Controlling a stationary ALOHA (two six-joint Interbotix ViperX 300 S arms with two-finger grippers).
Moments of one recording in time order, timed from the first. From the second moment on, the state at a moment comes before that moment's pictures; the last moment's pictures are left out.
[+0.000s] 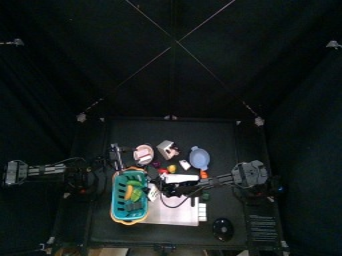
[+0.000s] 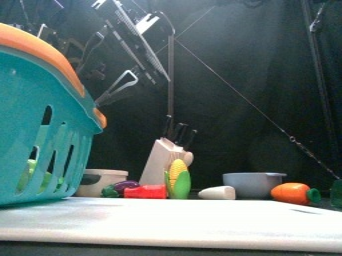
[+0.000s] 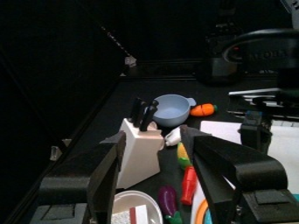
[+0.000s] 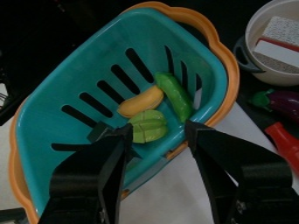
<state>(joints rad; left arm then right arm) 0.22 -0.82 1.13 -0.44 -0.20 0.59 0.13 0.29 0.02 -0.77 0.46 1.39</state>
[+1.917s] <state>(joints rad) -0.07 -0.58 0.86 -0.05 0.87 -1.12 0.07 -0.23 0.67 -0.82 0.50 1.40</state>
